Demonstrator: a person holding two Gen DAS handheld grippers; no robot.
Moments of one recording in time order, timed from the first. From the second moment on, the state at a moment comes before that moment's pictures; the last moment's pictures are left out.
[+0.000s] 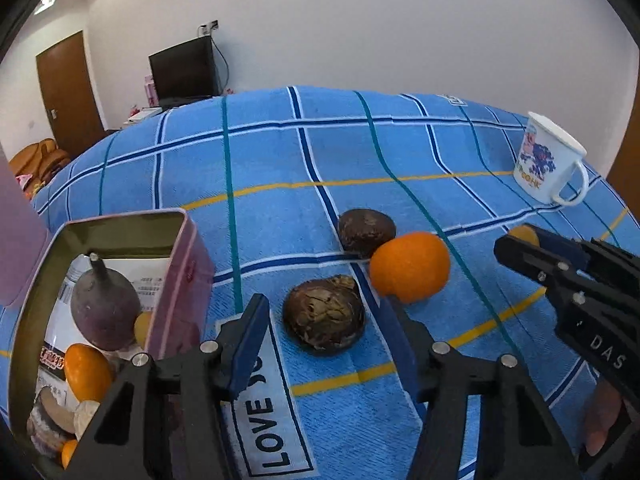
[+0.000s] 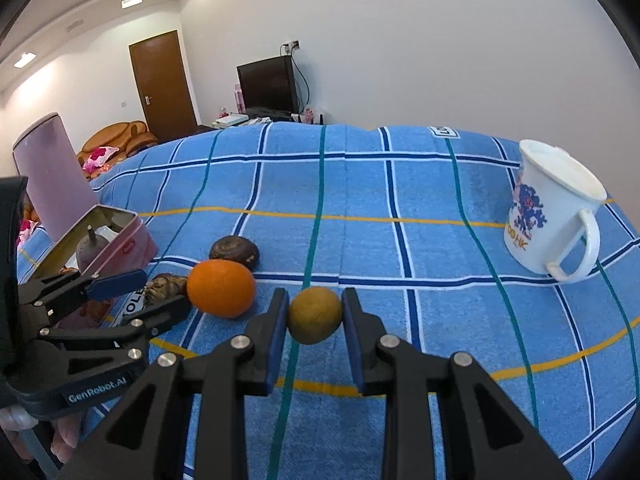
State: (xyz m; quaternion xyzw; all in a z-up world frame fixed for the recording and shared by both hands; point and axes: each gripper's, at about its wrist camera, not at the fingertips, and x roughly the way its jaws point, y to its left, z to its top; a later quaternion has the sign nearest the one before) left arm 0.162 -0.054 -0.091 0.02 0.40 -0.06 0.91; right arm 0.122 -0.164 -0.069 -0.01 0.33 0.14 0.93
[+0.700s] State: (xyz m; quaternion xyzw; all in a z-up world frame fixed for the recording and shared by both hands) left arm 0.159 -0.052 -0.091 0.03 0.39 -0.06 0.92; right arm 0.119 -0.165 -0.067 0.00 0.32 0.17 0.93
